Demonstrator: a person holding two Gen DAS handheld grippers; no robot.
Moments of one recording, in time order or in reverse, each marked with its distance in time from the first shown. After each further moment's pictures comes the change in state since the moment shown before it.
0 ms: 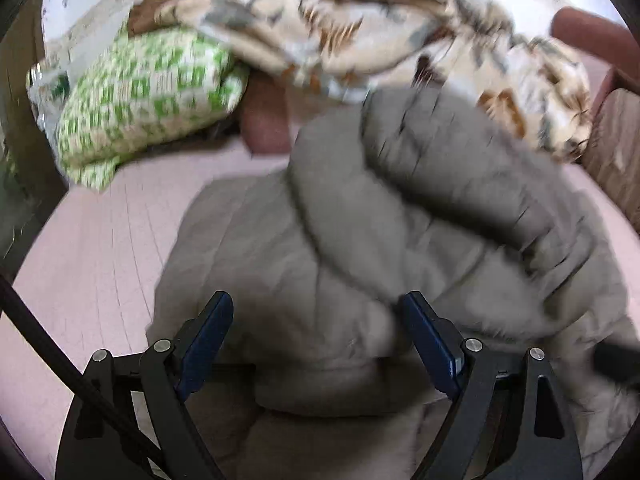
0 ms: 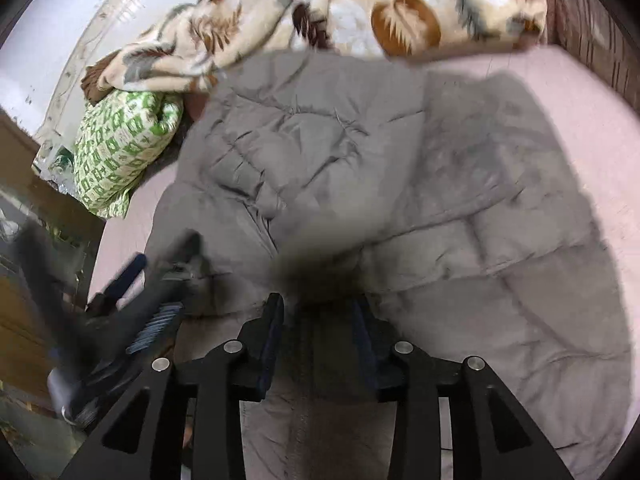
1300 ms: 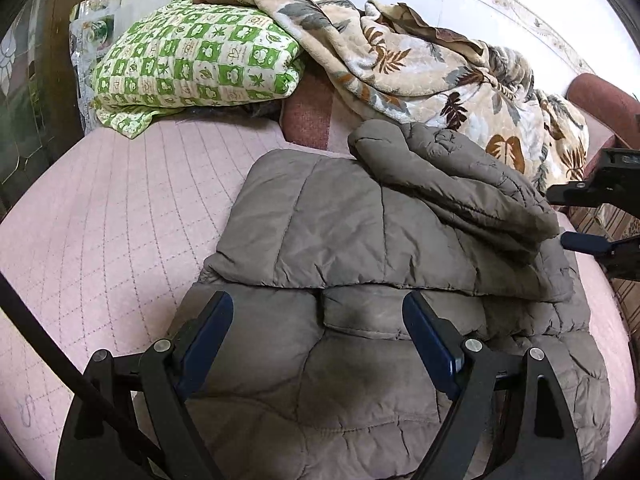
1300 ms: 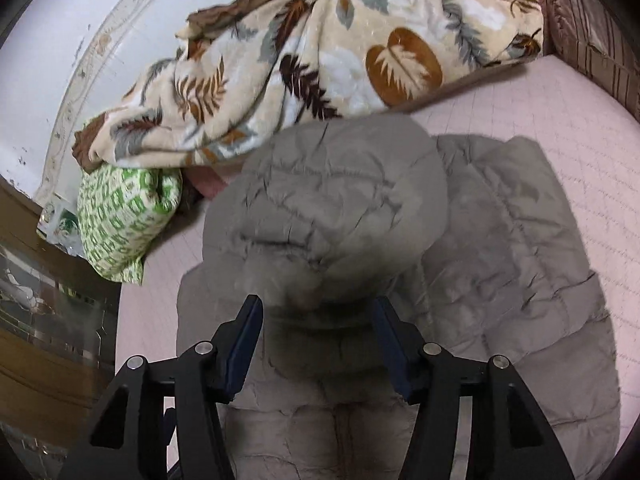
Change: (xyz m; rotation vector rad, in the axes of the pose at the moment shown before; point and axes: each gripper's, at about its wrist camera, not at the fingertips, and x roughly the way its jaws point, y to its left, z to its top) left arm -0.054 0.059 -0.041 -0.188 -0.052 -0.083; right arm 0.003 0.007 0.084 0.163 -0.018 0.041
